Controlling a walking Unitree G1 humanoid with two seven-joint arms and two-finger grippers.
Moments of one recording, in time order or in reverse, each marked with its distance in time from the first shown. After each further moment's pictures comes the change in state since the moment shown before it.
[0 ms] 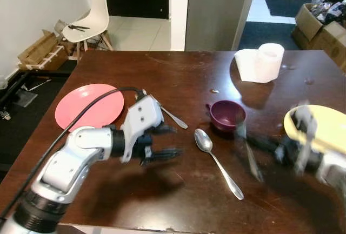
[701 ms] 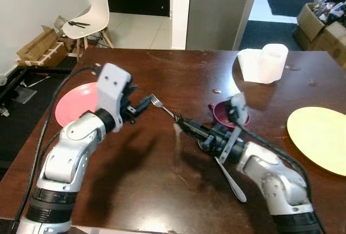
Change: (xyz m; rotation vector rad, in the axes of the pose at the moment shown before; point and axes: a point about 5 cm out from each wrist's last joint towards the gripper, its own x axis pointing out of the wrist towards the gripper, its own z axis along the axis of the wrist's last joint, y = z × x) left arm -0.027 0.052 0.000 -0.089 -0.069 0.657; right arm 0.083 0.058 -0.053 0.159 0.022 0.080
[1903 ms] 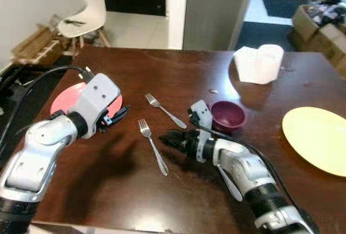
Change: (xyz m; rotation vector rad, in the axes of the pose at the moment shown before) left arm -0.051 0.038 -0.004 0.413 0.220 -0.118; right arm 0.064 -0.010 -0.038 -0.004 0.286 0.073
